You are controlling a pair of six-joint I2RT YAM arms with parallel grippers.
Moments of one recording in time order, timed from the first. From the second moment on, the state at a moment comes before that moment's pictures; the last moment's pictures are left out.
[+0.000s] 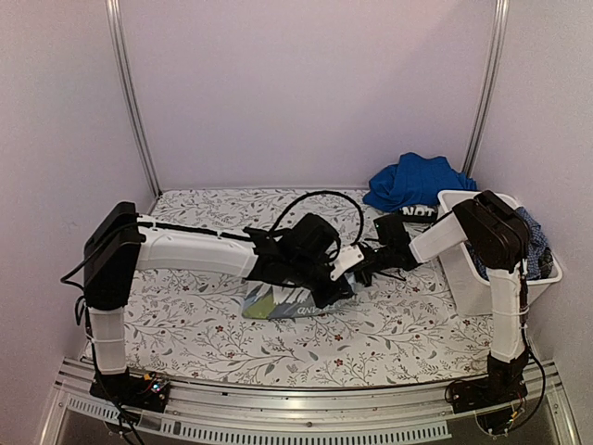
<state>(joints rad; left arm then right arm) -1.06 2.01 1.44 -0.22 0.17 0.15 0.50 2.17 1.10 0.34 -0.85 1.26</state>
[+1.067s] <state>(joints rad) -0.83 1.66 1.13 -0.23 -0.06 -0.13 0.45 1.73 1.66 -1.17 -0.29 0.52</state>
